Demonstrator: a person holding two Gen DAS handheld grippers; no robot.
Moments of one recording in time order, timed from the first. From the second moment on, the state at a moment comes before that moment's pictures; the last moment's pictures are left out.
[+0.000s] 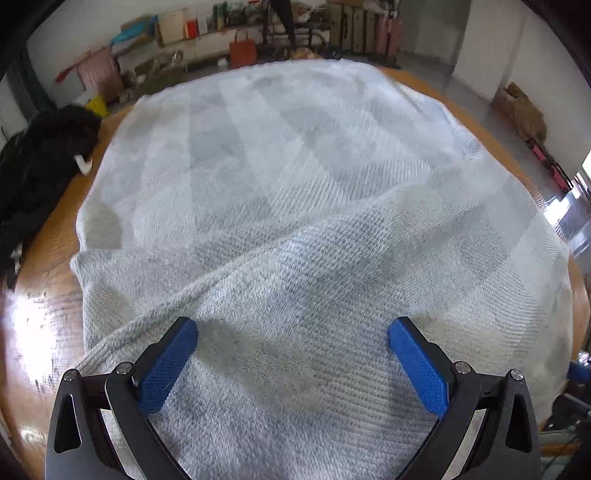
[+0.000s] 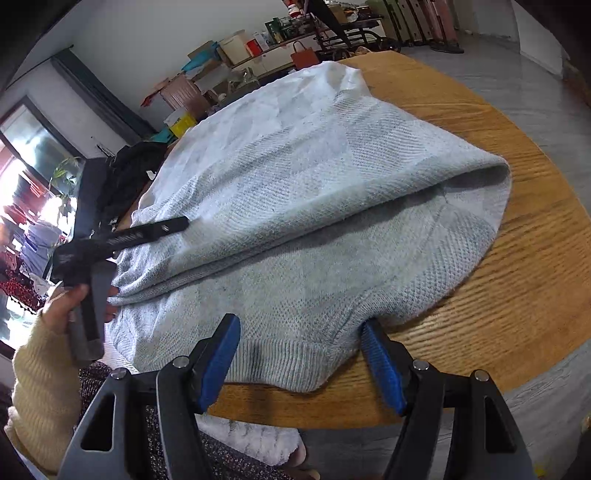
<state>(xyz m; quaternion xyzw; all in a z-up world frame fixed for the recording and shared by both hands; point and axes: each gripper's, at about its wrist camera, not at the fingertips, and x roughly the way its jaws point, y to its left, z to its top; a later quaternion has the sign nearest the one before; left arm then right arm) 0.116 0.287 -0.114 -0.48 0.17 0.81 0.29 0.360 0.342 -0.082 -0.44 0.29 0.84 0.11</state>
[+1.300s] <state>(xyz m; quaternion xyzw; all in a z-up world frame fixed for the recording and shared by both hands) 0.136 0.279 -0.127 -0.41 0.17 0.84 0.31 0.345 0.332 -0.061 -0.40 0.28 0.87 0.08</state>
